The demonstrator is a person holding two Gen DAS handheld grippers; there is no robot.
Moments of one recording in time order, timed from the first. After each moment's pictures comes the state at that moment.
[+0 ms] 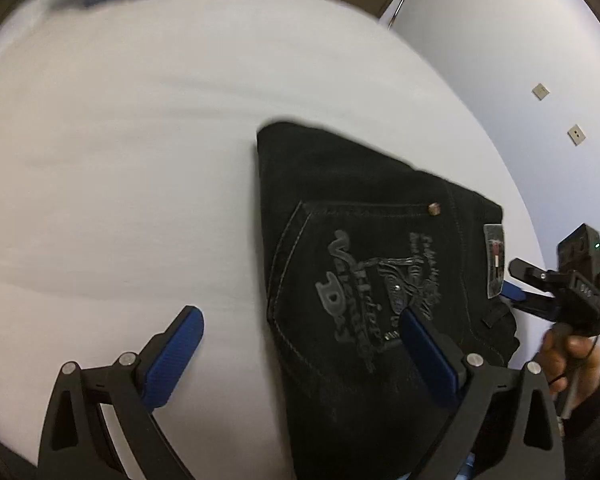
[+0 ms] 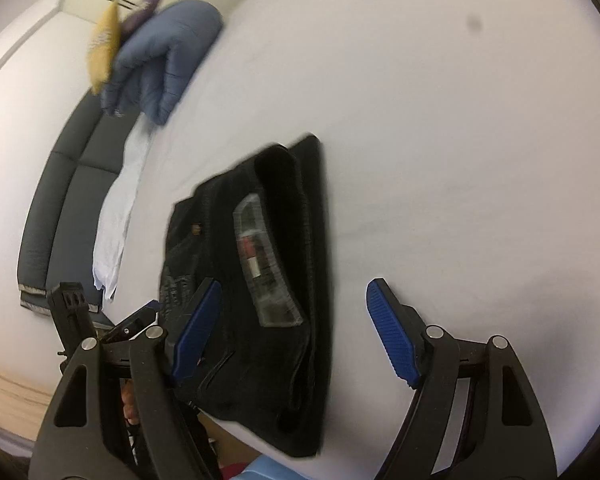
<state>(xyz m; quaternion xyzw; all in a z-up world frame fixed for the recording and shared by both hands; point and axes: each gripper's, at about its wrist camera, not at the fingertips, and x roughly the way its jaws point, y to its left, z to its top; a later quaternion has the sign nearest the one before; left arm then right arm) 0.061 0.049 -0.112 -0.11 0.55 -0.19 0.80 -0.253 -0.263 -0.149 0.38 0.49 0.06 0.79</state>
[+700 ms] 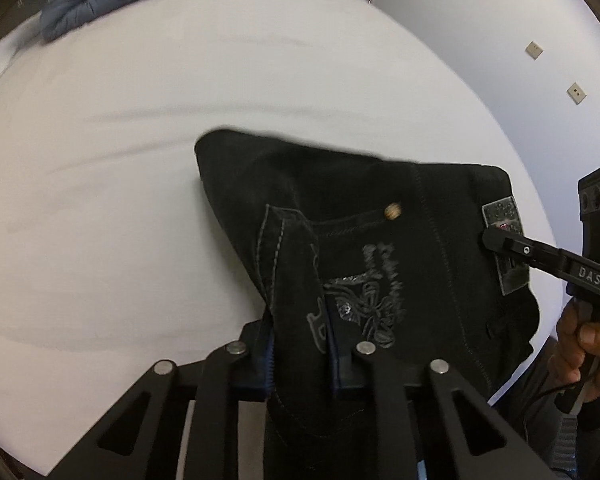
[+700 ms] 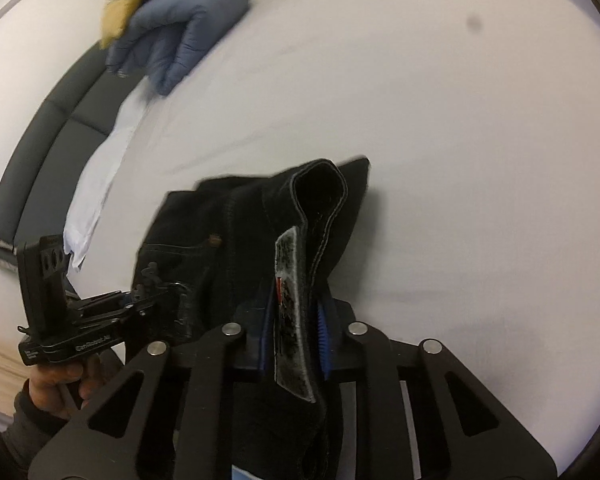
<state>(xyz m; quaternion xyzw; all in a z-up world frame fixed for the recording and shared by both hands) 0.051 -0.010 -0.086 -0.03 0.54 -0.20 0.81 -0.220 -0.224 -0.097 0.25 0.48 0.07 0.84</state>
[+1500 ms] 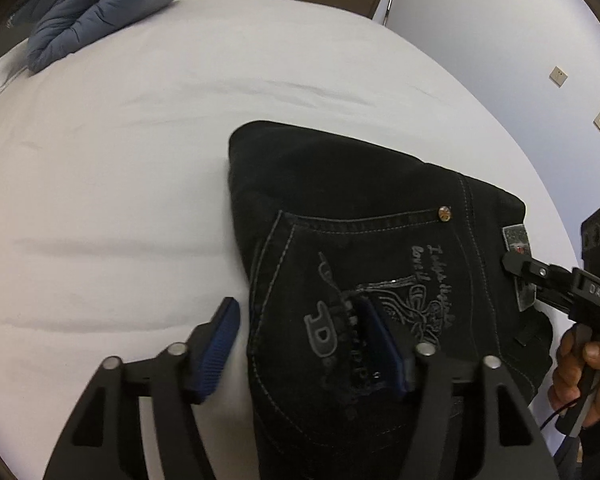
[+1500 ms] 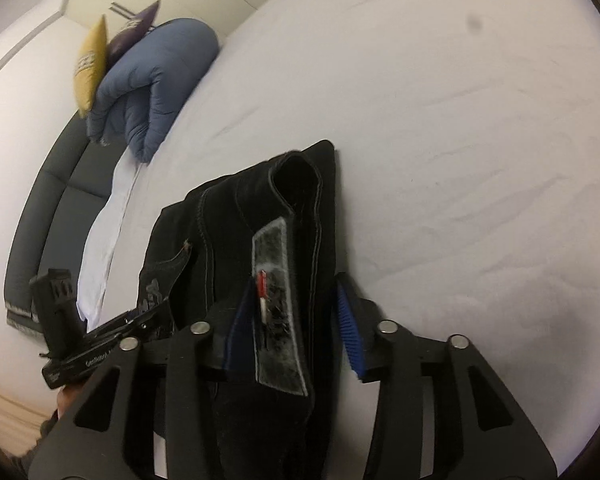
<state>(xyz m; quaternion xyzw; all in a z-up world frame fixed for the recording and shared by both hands) 0.138 -0.066 -0.118 -0.03 0.50 -0.17 0.85 -0.129 -0.362 -0.139 0.32 0.45 0.04 0.83</state>
